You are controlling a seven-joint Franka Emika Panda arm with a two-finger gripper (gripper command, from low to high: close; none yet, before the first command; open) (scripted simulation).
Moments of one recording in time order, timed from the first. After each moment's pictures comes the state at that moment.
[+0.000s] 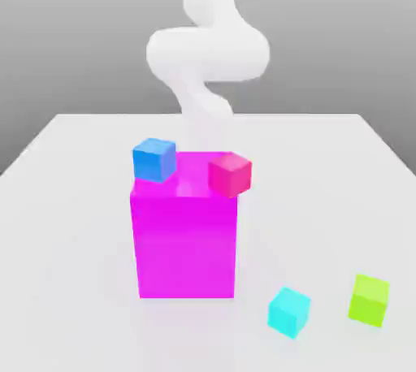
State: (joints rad) arm 0.04 -0.71 0.01 -2.32 0.01 2.34 0.75
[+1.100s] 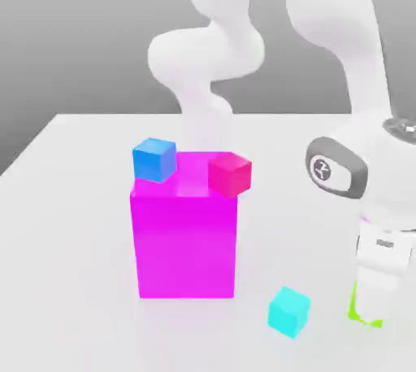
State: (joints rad) arm 0.46 0.39 0.12 -2.49 -0.17 2.87 0.38
